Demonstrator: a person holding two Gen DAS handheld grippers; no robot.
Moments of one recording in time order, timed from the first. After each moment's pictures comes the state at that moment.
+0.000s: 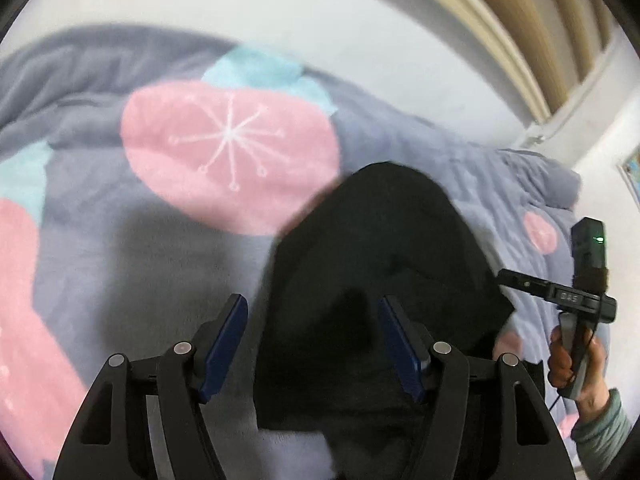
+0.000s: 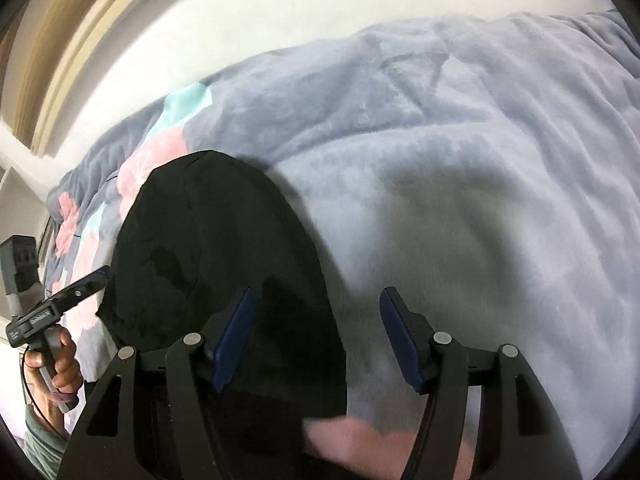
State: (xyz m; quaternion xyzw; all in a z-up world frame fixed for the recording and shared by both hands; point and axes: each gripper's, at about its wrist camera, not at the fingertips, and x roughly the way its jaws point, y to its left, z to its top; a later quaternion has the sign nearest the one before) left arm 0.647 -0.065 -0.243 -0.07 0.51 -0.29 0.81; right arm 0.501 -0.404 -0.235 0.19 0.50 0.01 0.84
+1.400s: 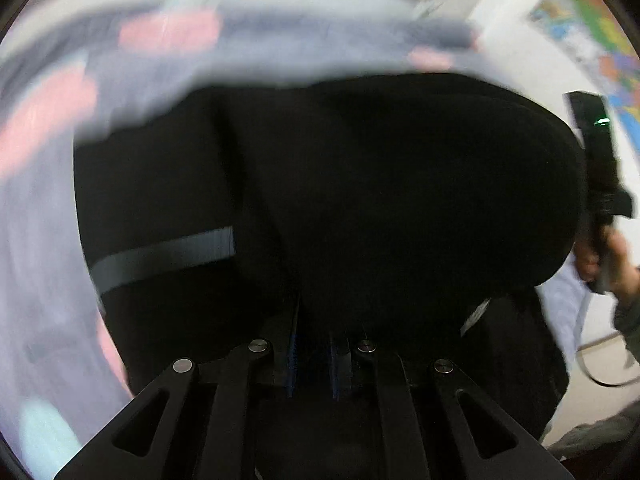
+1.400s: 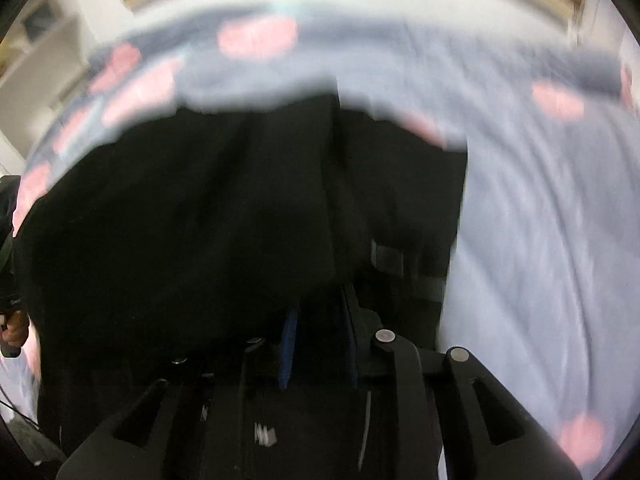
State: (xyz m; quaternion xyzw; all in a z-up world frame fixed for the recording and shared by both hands) left arm 0.257 -0.001 -0.236 0.05 0.56 -0.35 0.75; right arm 0.154 -0.273 -0.199 0.02 0.55 0.01 0.84
